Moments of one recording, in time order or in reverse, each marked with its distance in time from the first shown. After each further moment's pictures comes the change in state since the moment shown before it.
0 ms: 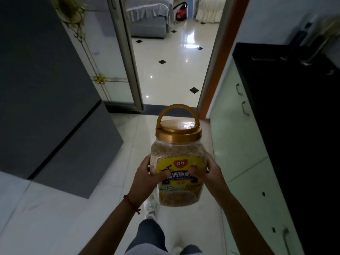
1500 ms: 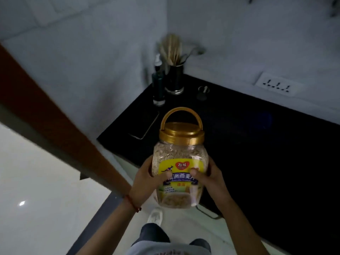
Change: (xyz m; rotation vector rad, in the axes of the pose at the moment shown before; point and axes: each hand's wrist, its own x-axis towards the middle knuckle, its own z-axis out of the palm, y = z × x) left_hand 0.694 0.176 0.353 0.204 -1.095 -0.040; right_hand 0.455 -0.090 -0.359 0.481 1.132 0.004
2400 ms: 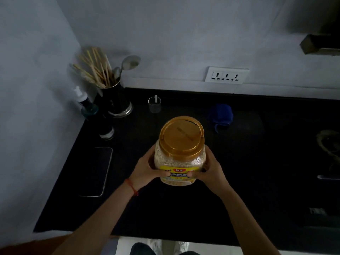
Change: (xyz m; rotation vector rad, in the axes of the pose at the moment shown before) left_hand 0.209 0.024 0.059 0.184 -0.604 -0.005; right_hand 0.100 -0.005 -0.089 -0.125 0.298 -0.025
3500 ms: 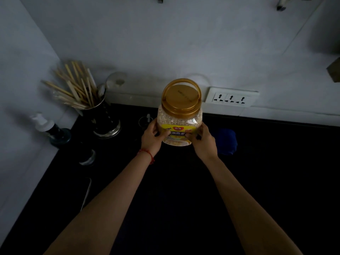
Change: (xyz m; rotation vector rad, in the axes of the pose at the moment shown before) left_hand 0.200 0.051 0.002 0.095 0.423 0.024; right_hand 0.197 -0.038 -0.042 -0.420 0.321 -0.061
